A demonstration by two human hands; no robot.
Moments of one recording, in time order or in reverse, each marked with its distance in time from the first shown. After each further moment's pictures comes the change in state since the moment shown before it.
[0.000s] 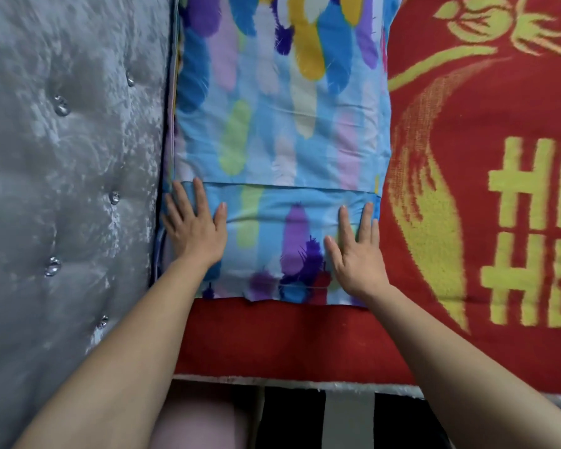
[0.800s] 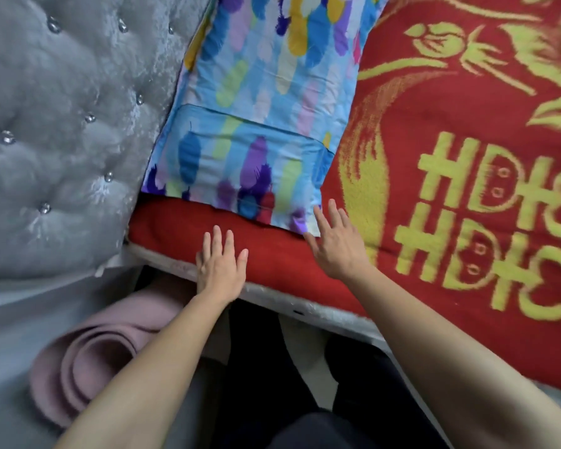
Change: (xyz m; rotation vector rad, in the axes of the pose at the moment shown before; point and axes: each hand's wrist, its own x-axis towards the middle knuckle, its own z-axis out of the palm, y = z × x) left_hand -0.326 0.095 0.046 -0.080 -0.102 -0.132; right_hand -0.145 0.090 -0.103 -0.191 -0.238 -0.242
